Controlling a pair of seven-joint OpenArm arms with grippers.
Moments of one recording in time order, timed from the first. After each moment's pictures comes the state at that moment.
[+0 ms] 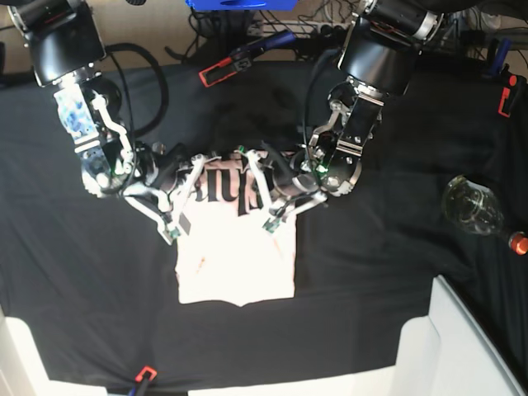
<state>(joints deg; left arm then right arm) -7.2 -4.3 19.7 65.0 -8.7 -18.3 38.6 3.1 11.5 -20.1 81.0 21.9 8.8 -50.6</state>
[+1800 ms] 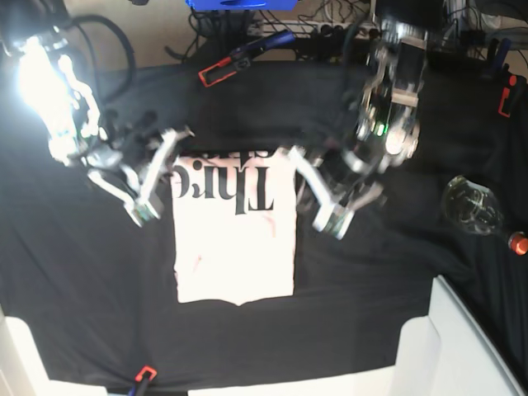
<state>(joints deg) 11.1 -8.2 6.1 94.3 -8.0 -17.7 34.9 -7.3 22.0 -19.8 95.8 21.7 4.0 -47.5</state>
